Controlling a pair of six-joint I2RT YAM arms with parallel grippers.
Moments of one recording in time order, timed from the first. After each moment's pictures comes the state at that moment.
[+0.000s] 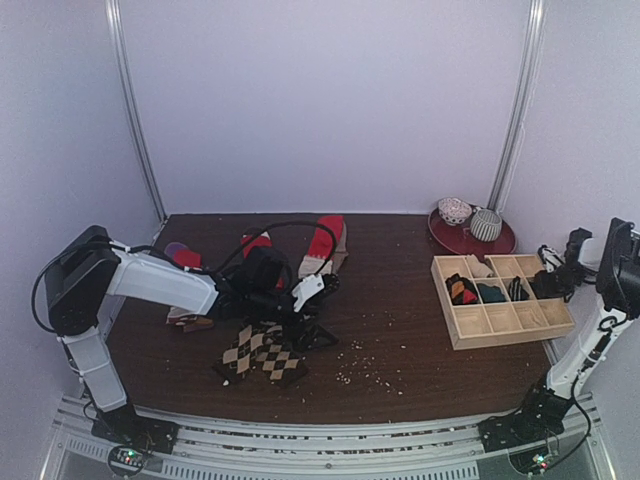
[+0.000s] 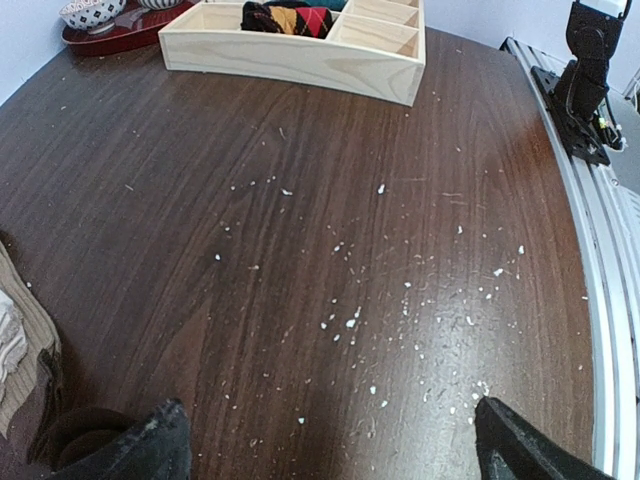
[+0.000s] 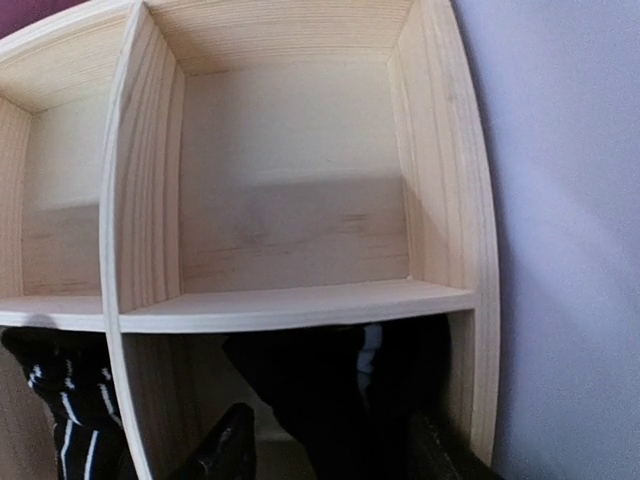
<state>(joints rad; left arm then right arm) -0.87 1.79 0.98 0.16 0.47 0.23 -0.58 1.77 1.05 -0.38 -0.17 -0.47</state>
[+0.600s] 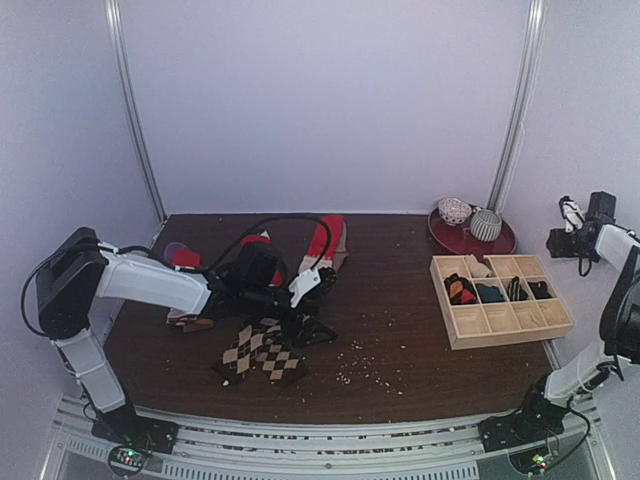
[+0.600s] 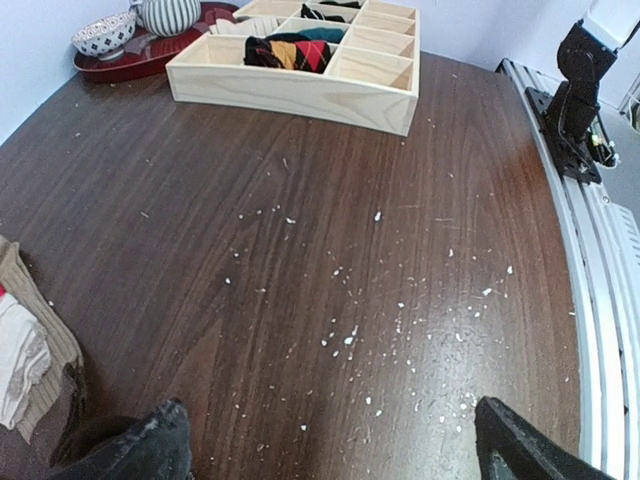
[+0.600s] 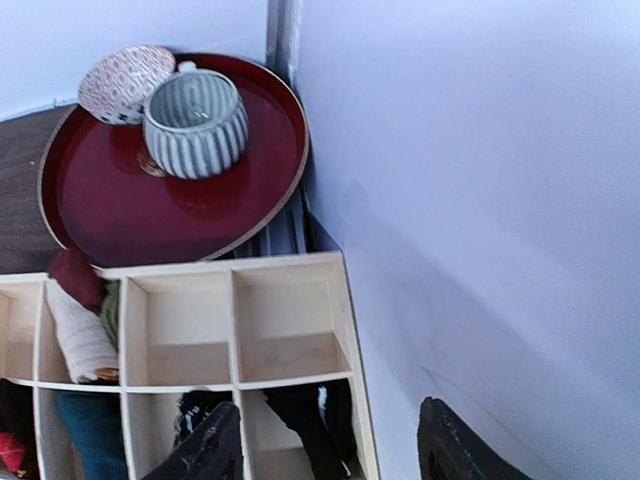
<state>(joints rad) -0.87 1.75 0.96 0.17 0.47 0.22 -0.54 1.42 1.09 -0.38 -0.20 -0.35</state>
